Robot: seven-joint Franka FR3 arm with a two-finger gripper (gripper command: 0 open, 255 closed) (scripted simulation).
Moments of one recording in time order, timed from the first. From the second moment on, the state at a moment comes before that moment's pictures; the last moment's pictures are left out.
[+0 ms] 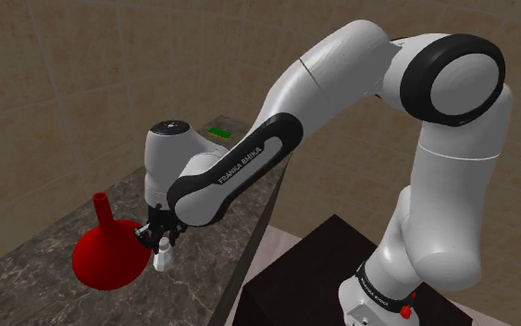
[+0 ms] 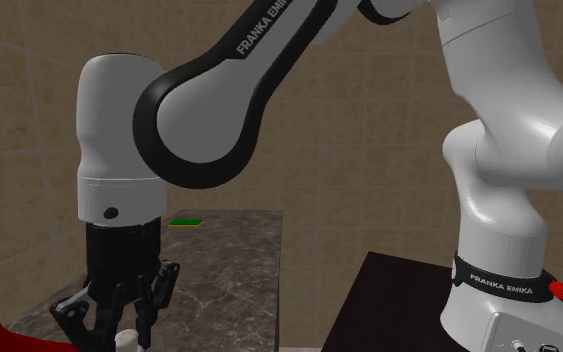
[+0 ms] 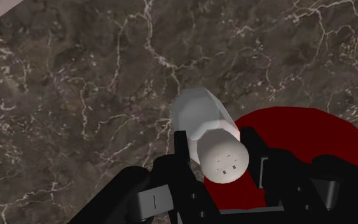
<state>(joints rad) 0.46 0.33 0.26 -2.16 -0.06 2.54 0.76</state>
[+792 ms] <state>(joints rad) 0.49 0.45 0.23 -2.16 -0.11 2.65 0.79</state>
